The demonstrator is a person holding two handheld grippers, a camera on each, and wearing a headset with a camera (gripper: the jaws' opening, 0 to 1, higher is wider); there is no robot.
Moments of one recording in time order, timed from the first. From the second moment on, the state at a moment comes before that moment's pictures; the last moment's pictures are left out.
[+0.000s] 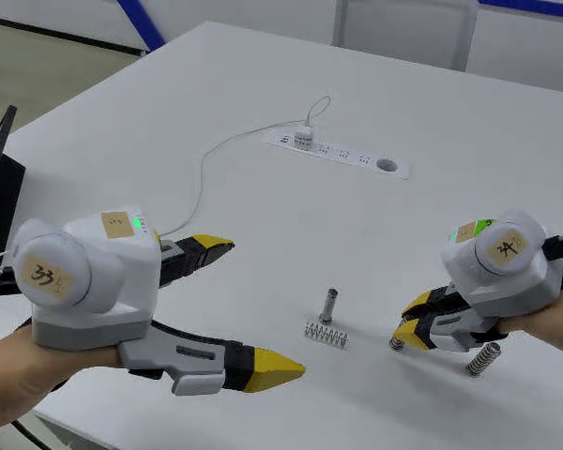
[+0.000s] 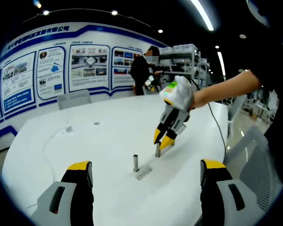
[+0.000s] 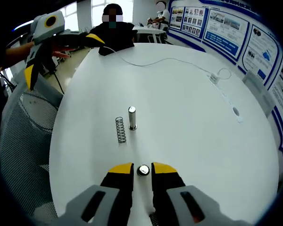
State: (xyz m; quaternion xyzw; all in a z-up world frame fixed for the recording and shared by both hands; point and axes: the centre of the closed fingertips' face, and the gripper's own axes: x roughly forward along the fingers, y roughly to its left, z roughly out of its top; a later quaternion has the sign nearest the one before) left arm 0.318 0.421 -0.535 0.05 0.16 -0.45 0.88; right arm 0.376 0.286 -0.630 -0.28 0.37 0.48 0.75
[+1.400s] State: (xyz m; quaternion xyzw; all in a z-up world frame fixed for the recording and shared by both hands) left arm 0.330 0.448 -0.542 0.02 0.17 -0.43 0.89; right arm 0.368 0.360 -0.668 -0.28 0.35 0.50 0.74
